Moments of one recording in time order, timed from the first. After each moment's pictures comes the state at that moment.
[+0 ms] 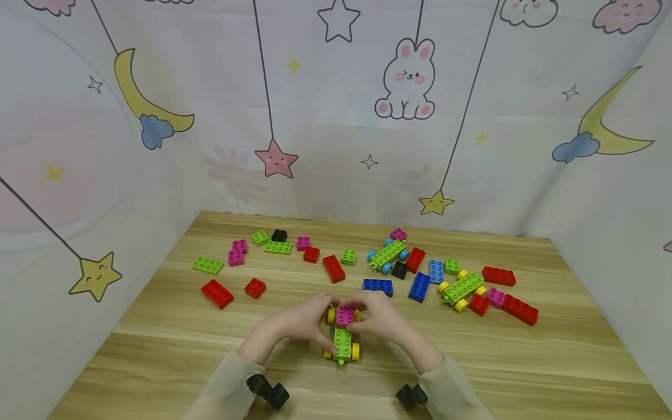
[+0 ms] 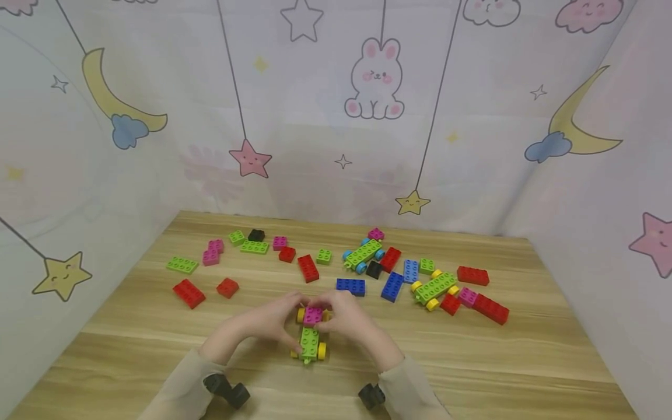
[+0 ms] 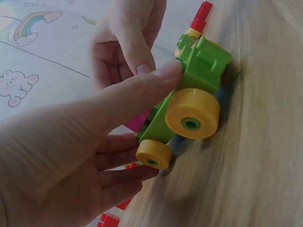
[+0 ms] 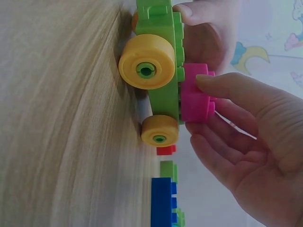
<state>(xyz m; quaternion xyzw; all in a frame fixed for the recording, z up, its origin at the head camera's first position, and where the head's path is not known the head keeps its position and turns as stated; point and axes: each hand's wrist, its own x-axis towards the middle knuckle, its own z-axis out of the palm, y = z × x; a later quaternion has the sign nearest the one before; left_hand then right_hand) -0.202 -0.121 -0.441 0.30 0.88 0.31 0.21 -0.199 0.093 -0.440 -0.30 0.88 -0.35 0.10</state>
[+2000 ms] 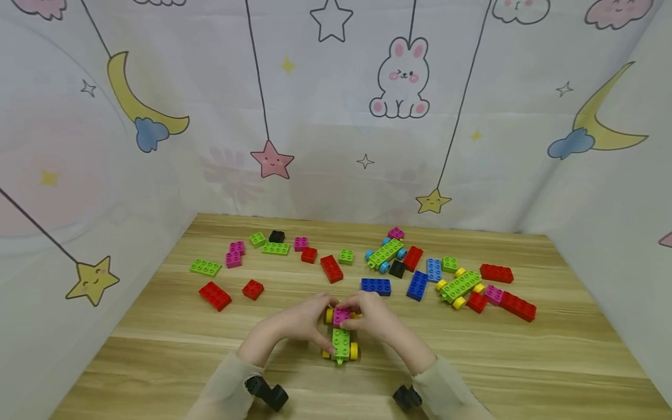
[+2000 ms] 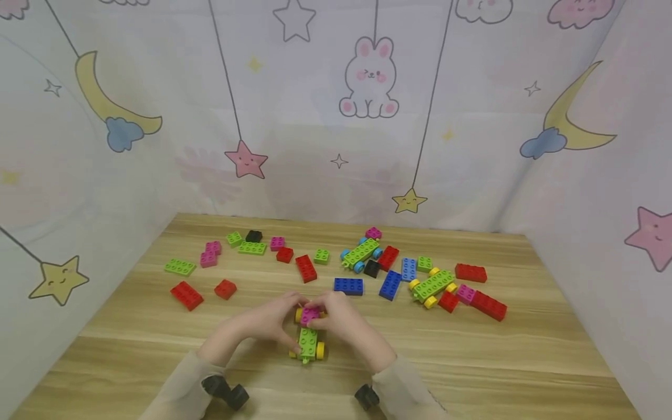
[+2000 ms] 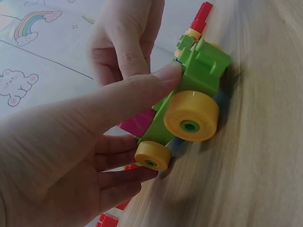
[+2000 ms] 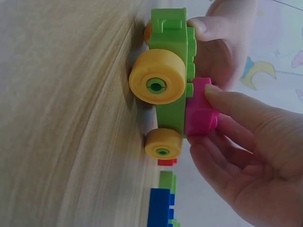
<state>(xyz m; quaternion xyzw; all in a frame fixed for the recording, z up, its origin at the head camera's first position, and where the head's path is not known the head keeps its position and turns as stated) -0.204 -0.119 -0.443 0.29 0.88 0.31 0.22 -0.196 0.083 -0.437 -0.28 0.89 -0.34 0.10</state>
